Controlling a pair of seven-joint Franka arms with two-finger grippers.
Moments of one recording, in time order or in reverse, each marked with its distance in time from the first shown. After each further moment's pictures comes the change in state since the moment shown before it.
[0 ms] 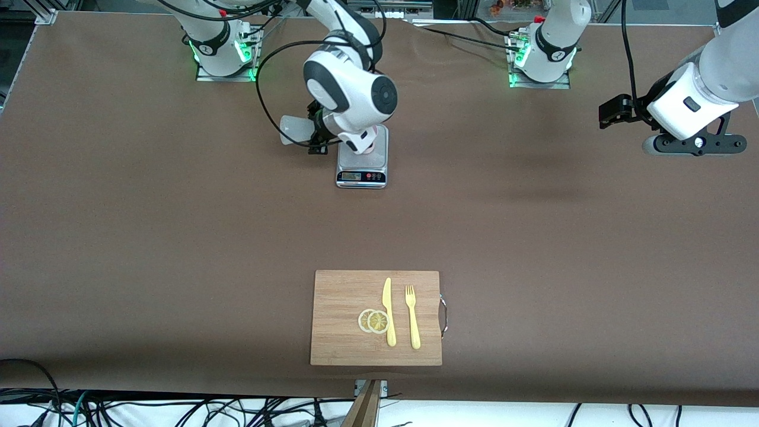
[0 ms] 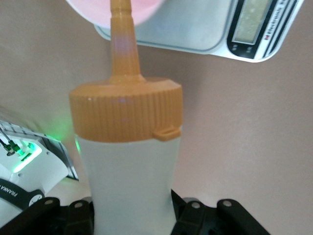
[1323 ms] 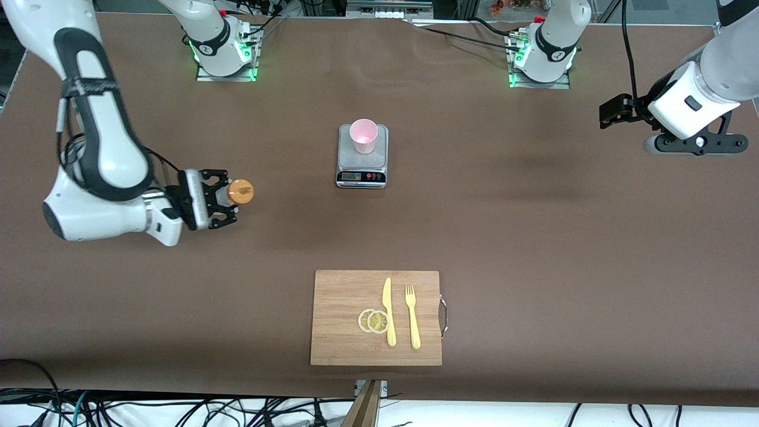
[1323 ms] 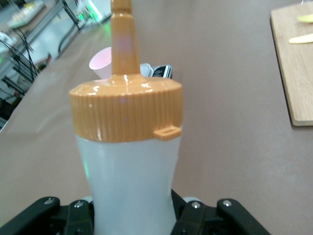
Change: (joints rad) left arm 0.000 0.001 0.000 0.007 0.000 0.001 0.000; right arm -0.584 0.006 -0.284 -0.044 0.992 0.137 -1.165
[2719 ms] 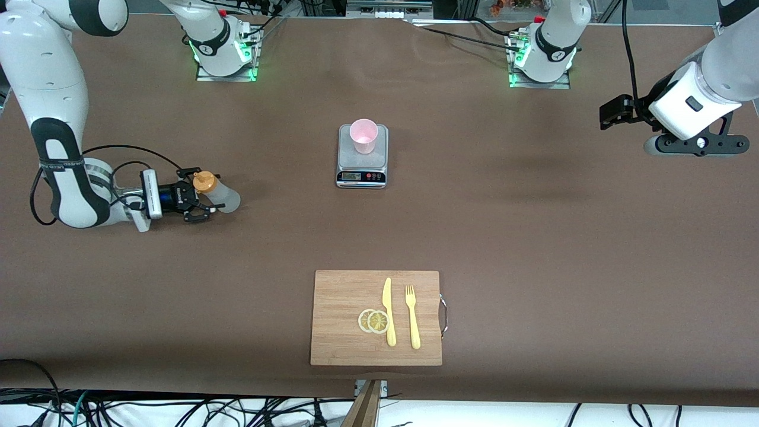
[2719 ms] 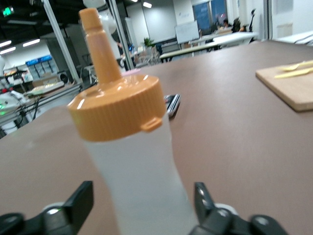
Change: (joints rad) left arm -0.001 0.007 0.000 0.009 0.000 0.000 0.000; right arm -0.123 0.278 -0.216 -0.091 0.305 -0.221 -0.599
